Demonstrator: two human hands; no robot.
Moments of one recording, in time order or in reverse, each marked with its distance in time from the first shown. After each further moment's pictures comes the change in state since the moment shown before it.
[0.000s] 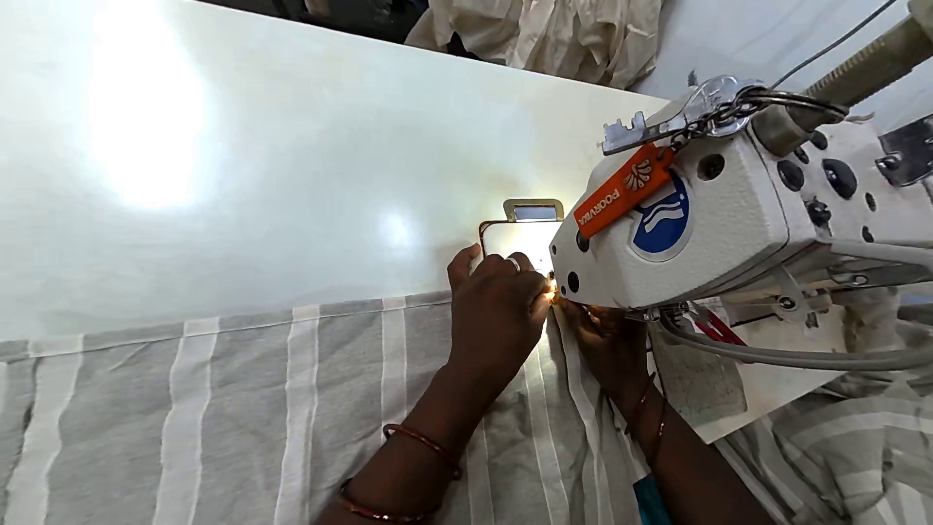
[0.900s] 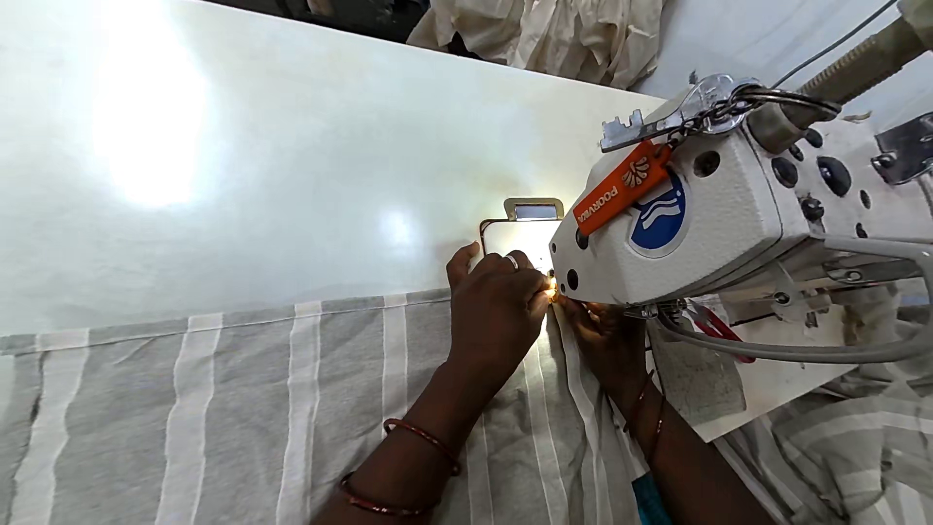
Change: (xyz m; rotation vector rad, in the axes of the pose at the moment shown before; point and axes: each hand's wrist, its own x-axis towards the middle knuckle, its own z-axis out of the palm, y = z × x) left_hand -0.001 0.000 0.002 -0.011 0.020 -0.016; right_hand -0.003 0.006 0.002 -0.030 -0.011 -0.028
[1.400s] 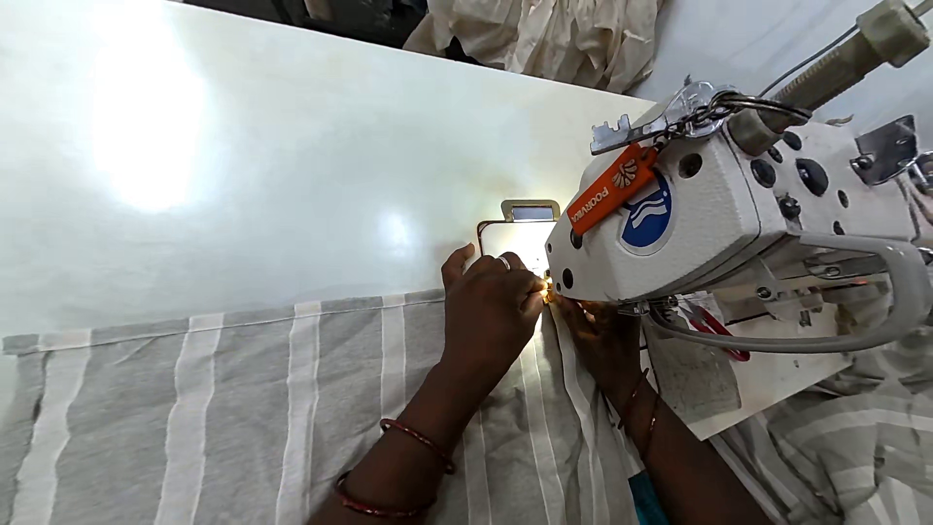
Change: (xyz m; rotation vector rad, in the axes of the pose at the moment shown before) left_hand -0.001 0.000 -0.005 -0.027 -0.024 -0.023; right_hand -0.002 -0.002 -0.002 -0.033 -0.038 0.044
